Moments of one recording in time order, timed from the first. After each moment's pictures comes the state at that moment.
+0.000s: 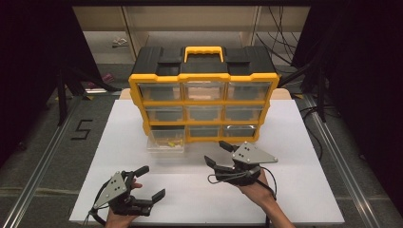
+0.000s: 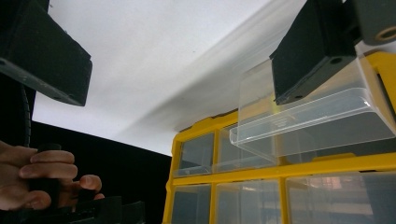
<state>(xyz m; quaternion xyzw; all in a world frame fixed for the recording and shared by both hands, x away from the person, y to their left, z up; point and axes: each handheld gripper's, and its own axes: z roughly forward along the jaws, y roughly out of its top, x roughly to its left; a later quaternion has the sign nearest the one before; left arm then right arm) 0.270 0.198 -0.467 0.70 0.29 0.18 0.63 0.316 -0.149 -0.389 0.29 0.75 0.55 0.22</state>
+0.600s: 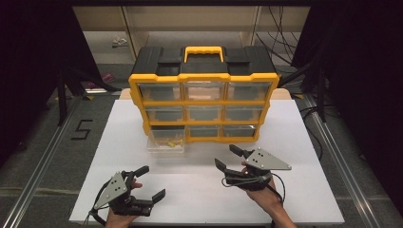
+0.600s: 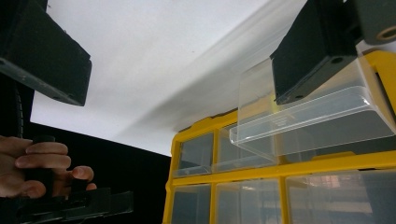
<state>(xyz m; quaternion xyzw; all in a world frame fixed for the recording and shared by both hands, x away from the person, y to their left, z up) 0.269 0.197 -0.467 0.70 0.29 0.18 0.63 0.308 -0.173 -0.403 0.31 0.73 0.57 0.22</state>
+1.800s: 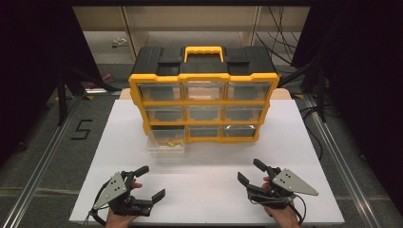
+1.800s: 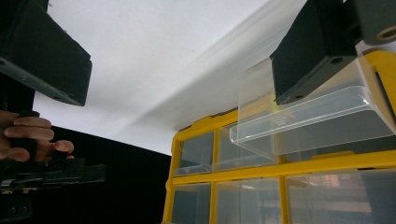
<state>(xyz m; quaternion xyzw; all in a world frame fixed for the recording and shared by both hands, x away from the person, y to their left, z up) 0.269 0.197 -0.467 0.70 0.29 0.18 0.63 0.276 -0.229 -0.442 0.35 0.69 0.59 0.25</state>
